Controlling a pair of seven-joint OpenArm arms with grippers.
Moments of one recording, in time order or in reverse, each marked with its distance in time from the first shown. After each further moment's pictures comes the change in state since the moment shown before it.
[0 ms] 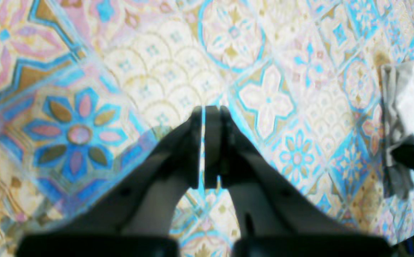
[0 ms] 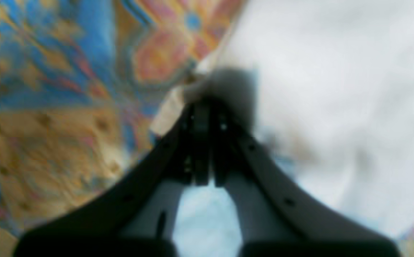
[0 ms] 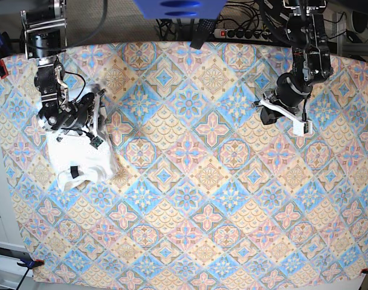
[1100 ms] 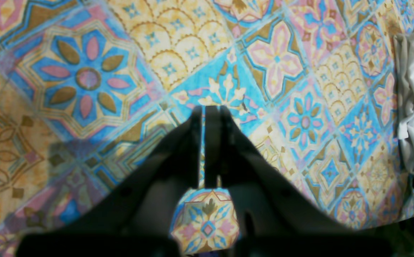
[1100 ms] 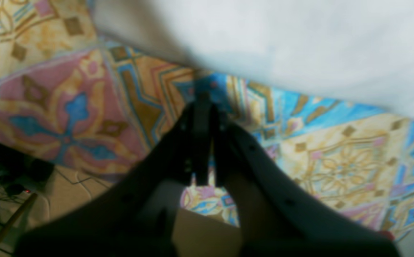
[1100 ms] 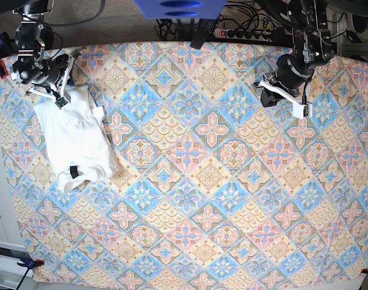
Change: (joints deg) left arm 7.1 -0.5 -0.2 4.8 -0.2 0.0 -0.1; right arm -19.3 0.9 18.7 5.0 0.4 0.2 3.5
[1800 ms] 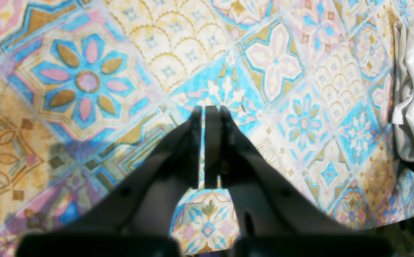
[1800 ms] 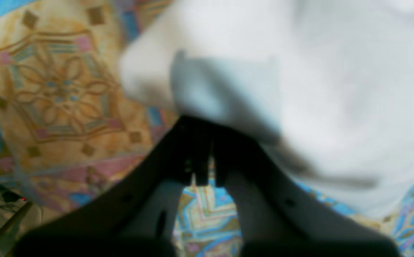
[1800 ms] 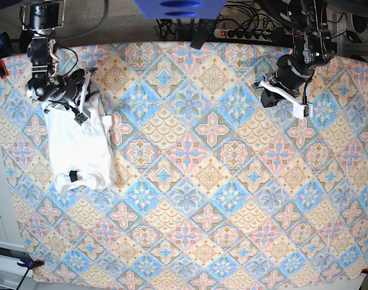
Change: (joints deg) left arm 0.0 0.0 0.0 0.0 0.0 0.0 0.0; right arm 7.6 -3.0 -7.5 -1.0 -0.2 -0.1 -0.8
